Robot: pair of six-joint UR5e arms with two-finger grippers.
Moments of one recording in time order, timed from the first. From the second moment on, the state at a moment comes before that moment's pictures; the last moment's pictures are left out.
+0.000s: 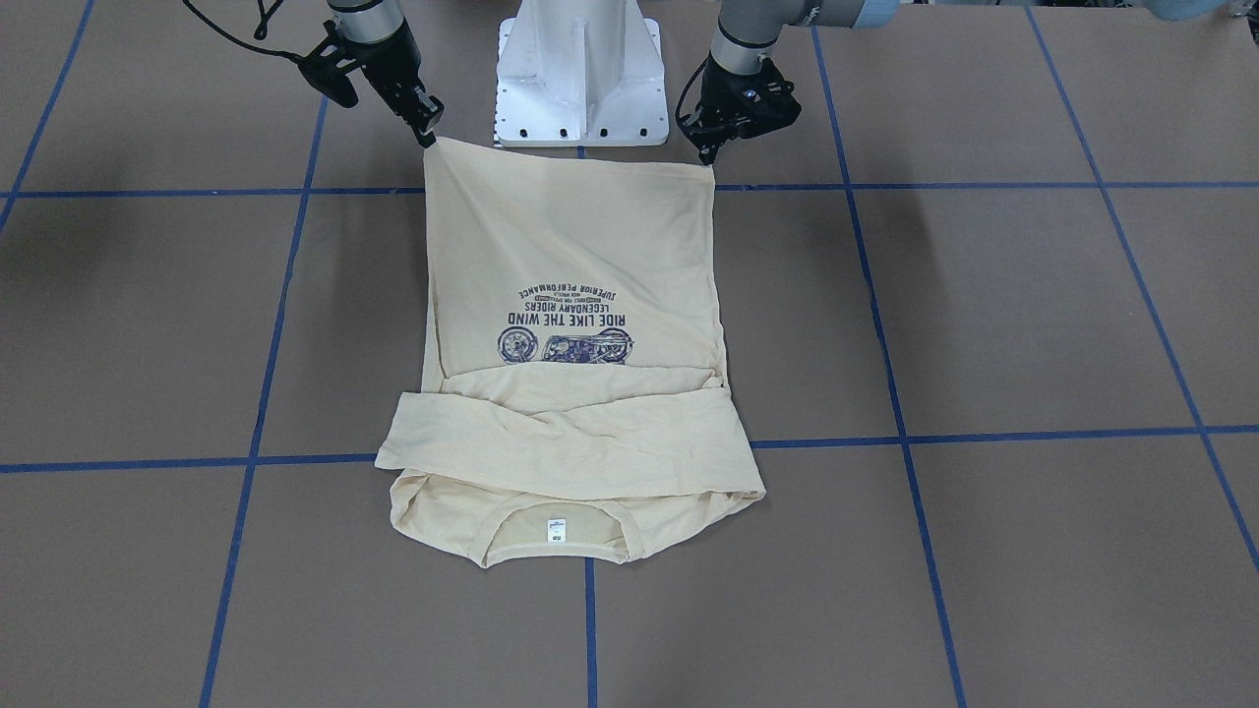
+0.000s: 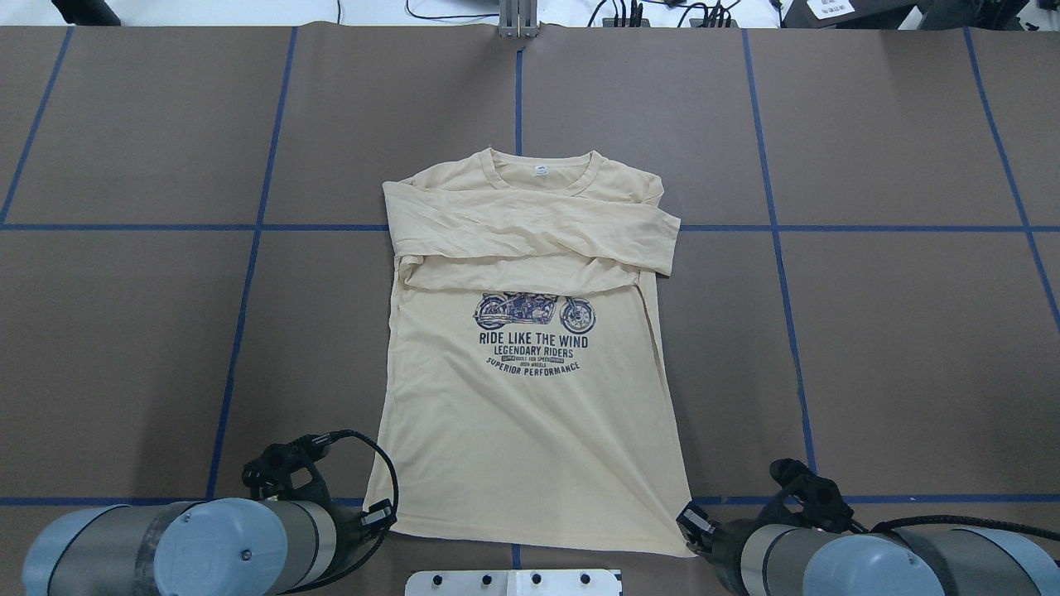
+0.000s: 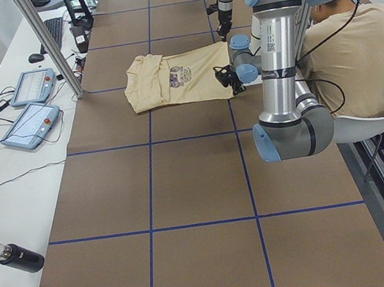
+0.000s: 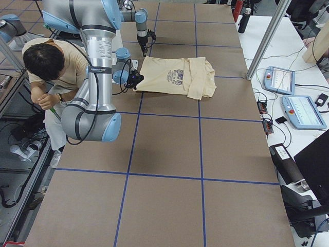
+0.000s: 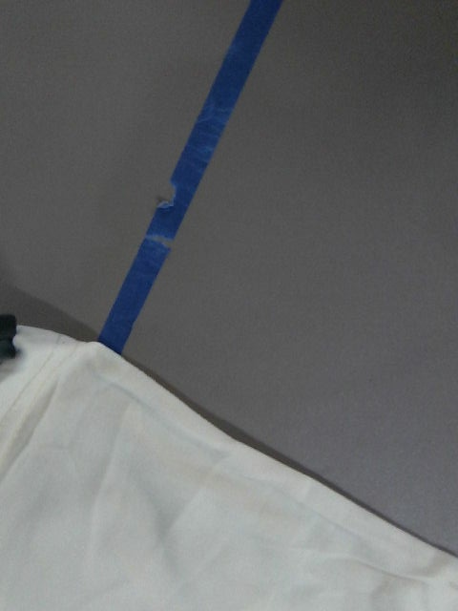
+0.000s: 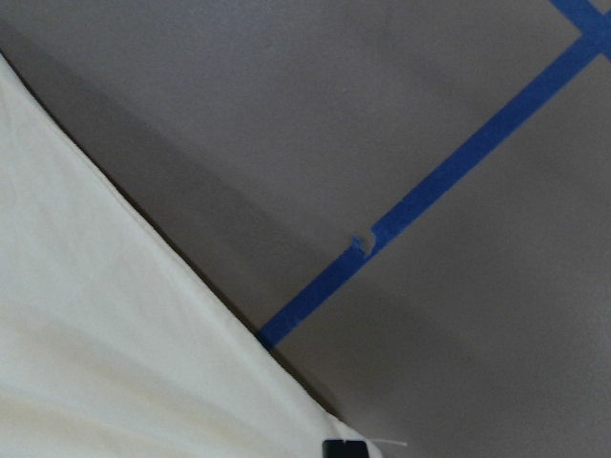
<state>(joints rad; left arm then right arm) -0.09 -1.77 -2.08 -1.77 -1.60 -1.96 0.01 -1.57 2.19 -1.30 1.50 2.32</state>
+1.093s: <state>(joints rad) -0.09 -1.77 -2.12 -1.72 -1.59 -1.92 0.01 -1.59 2.23 -1.30 1.50 2.32</state>
